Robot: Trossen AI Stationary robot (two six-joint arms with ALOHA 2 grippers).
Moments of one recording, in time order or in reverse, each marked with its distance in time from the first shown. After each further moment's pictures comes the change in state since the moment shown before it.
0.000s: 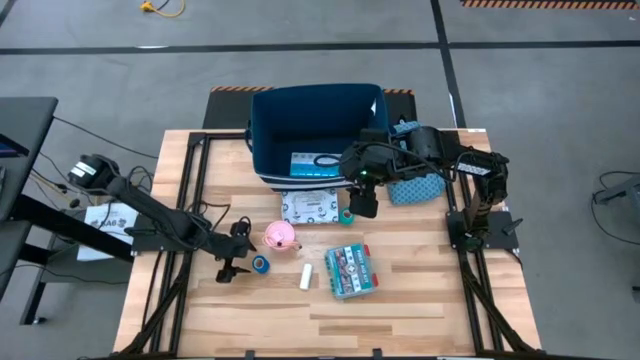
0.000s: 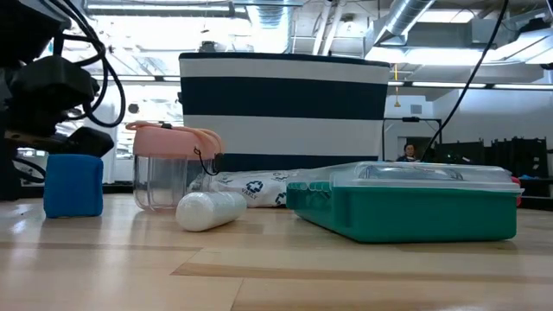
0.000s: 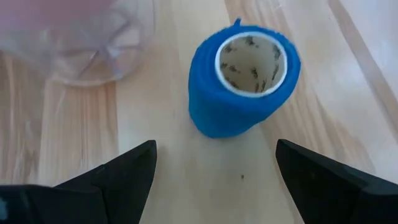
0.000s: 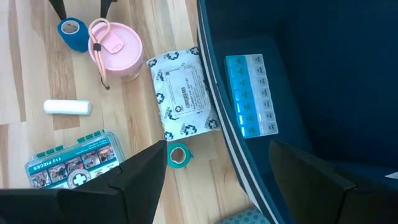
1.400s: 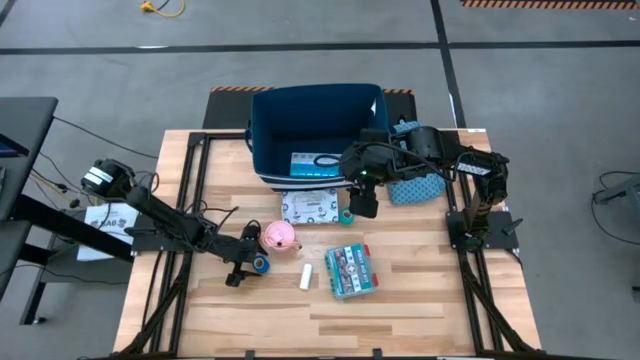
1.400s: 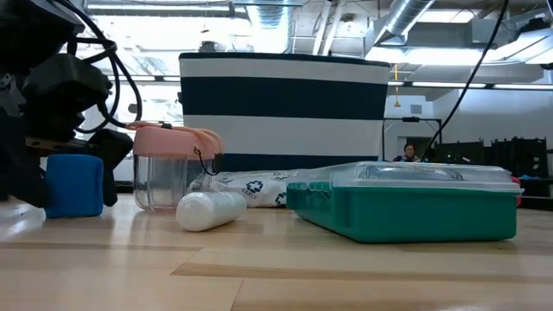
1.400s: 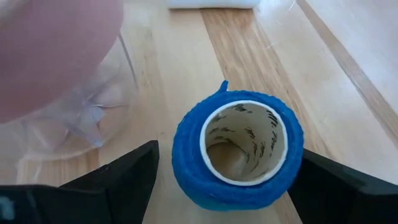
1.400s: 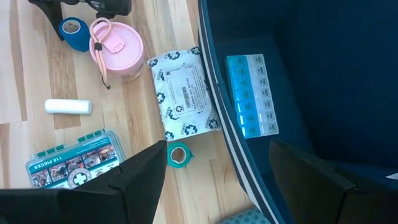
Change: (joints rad) left arm 0.020 0.243 0.000 0.351 0.002 0.103; right arm 0.000 0.000 0.000 0.000 -0.003 -0.004
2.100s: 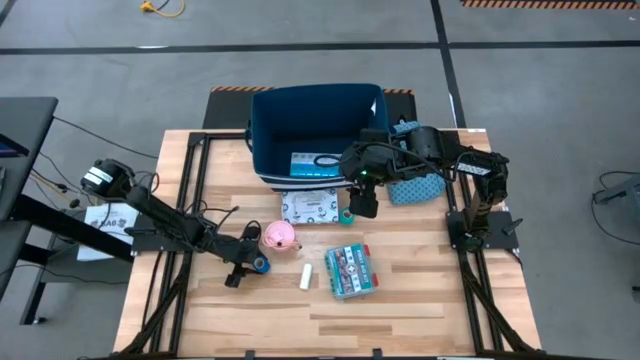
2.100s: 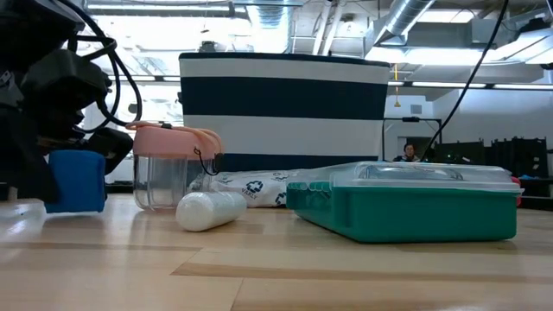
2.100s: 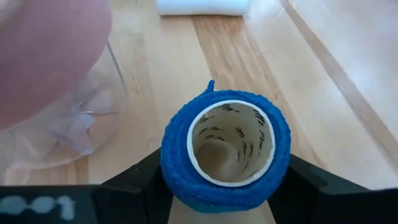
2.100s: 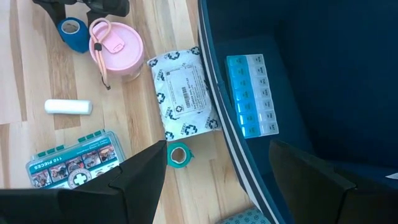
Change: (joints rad) left arm 0.000 -0.002 0.000 0.016 0.031 -0.002; right arm 0.000 0.000 0.000 0.000 0.000 0.002
